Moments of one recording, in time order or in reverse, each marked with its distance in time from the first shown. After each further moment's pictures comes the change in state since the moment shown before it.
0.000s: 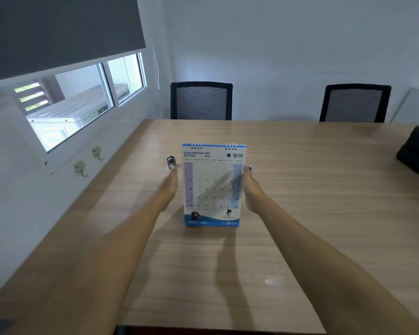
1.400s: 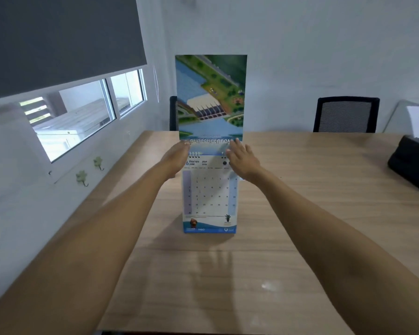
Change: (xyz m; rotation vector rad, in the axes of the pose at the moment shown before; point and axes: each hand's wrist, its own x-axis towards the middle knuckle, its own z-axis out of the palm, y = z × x) left_hand -0.001 0.091 -0.009 0.299 0.028 0.343; right_hand -0.007 -0.071 -0.010 -1.077 0.038 -0.581
